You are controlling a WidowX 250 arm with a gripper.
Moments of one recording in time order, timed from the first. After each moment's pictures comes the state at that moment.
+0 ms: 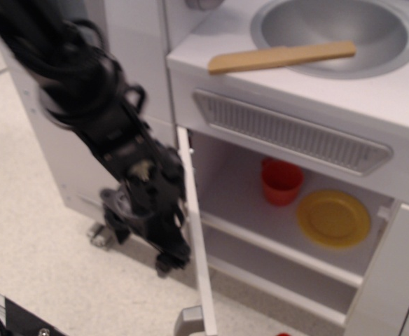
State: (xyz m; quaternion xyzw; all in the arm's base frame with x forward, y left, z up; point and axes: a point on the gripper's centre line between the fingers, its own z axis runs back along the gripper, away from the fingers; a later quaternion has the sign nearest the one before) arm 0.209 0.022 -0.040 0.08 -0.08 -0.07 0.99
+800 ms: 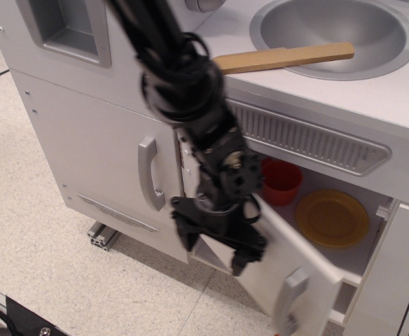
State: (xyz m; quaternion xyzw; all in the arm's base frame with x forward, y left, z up) arm 0.249 -0.036 -0.055 0.03 -0.07 -0.01 1.00
